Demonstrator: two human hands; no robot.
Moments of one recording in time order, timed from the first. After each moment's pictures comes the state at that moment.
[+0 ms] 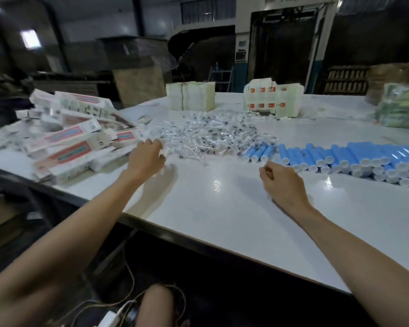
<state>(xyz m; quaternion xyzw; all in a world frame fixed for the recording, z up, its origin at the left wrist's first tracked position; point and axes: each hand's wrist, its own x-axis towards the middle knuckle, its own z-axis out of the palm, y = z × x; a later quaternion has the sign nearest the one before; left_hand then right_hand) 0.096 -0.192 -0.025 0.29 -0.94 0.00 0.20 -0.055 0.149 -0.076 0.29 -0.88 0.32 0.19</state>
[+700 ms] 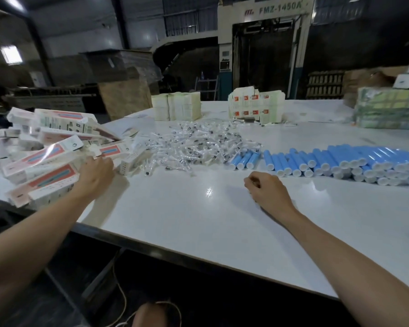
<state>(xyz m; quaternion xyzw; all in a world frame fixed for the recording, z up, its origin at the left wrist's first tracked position) 0.124 -0.292 -0.033 0.35 -0.91 0.19 0.14 -0.050 0.155 -0.070 0.30 -0.87 0.37 0.10</state>
